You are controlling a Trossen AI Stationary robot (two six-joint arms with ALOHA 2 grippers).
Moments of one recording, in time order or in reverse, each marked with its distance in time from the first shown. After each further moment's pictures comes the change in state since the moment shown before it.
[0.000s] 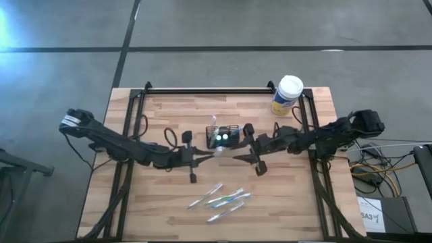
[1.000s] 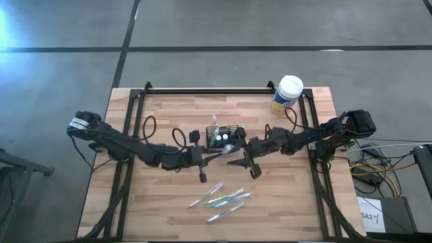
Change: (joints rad) left arm 0.023 0.122 0.104 0.054 -0.020 0.034; right arm 0.001 0.108 0.096 -0.022 -0.068 0.008
